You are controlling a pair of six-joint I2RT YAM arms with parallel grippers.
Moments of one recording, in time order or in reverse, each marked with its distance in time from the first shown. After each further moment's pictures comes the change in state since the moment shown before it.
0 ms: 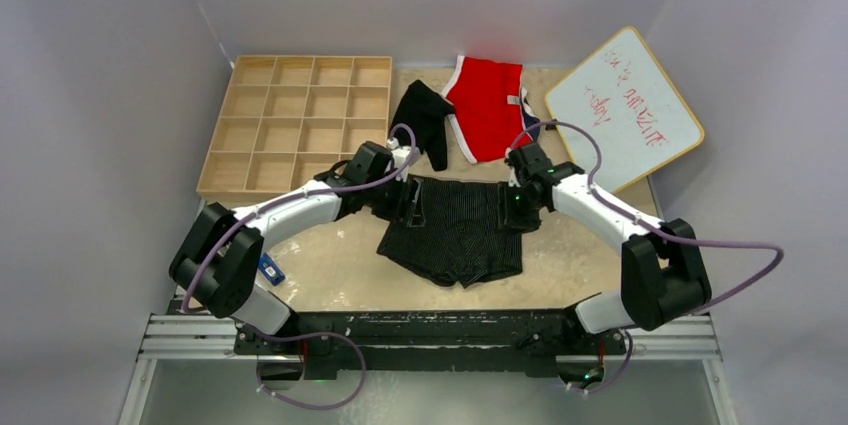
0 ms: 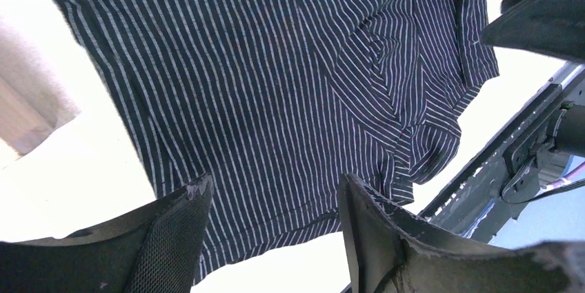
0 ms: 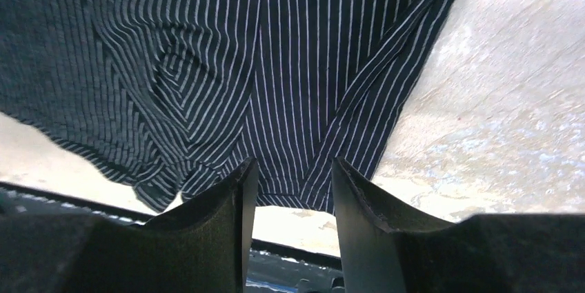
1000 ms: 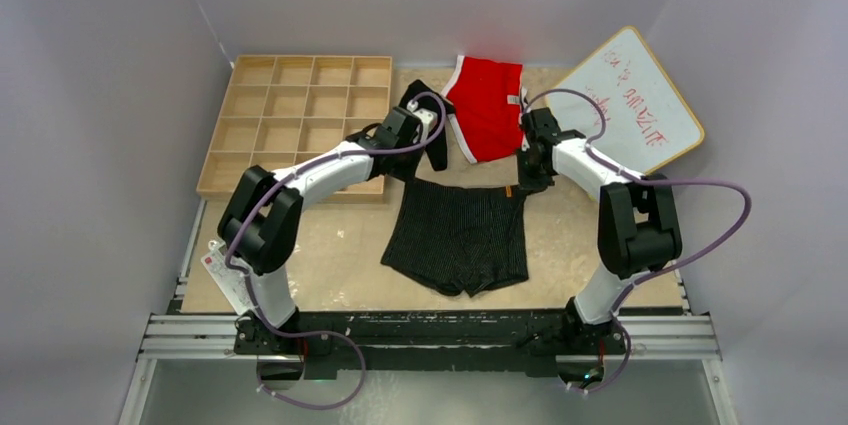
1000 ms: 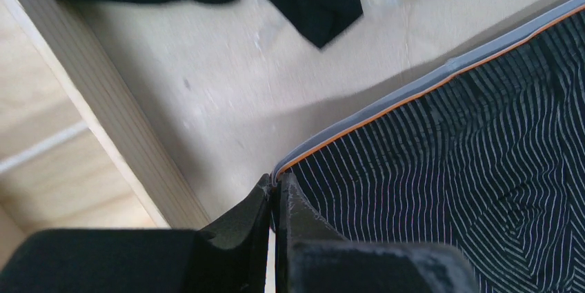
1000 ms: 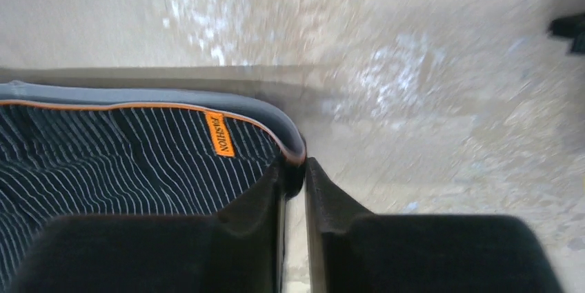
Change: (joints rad) left arm -0.021 0.289 0.380 -0.132 -0.372 0.171; right arm -0.133 0.277 0.213 0.077 0.217 -0.178
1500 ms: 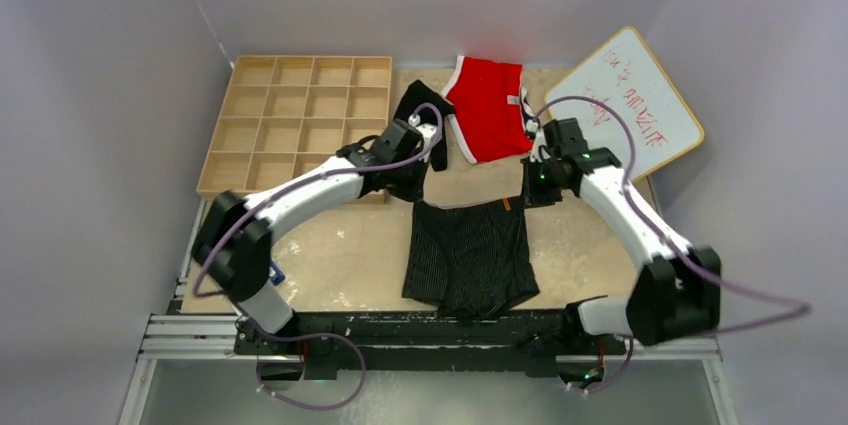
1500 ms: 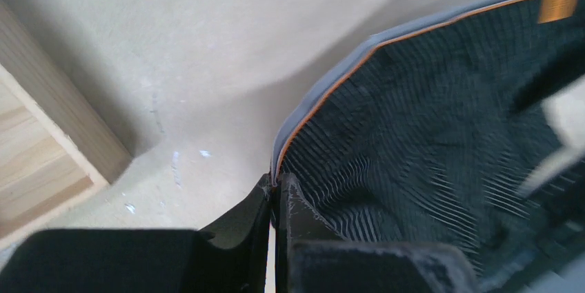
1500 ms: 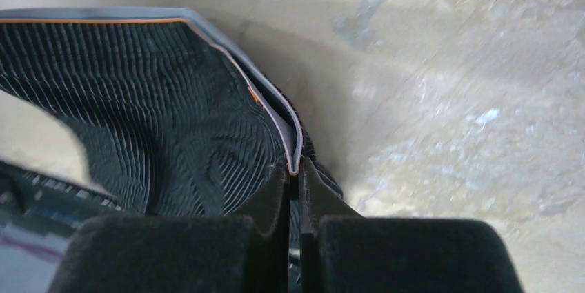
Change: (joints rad) left arm -0.107 -0.271 -0.031 -0.167 0.127 -0.129; right arm 0.001 -0.473 -0.084 -0.220 -0.295 -0.027
